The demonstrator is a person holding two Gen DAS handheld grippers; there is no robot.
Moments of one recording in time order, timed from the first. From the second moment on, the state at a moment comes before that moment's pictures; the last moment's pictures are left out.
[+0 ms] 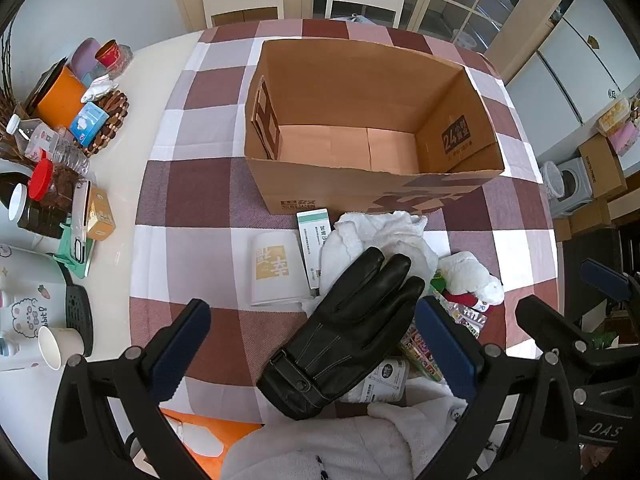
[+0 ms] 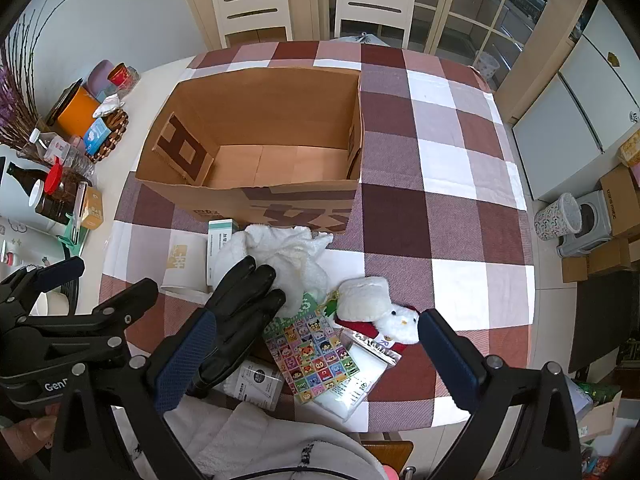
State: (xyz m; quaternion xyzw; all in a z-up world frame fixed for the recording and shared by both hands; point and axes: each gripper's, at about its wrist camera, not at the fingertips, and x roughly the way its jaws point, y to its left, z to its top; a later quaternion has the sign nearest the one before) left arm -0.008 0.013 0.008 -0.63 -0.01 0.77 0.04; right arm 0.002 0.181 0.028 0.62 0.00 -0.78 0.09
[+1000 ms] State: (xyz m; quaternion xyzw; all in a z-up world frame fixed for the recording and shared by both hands) left arm 0.033 -0.002 -0.050 -0.65 -0.02 0.75 0.08; right arm 0.036 0.219 -0.004 0.63 -0.03 -0.77 0.13
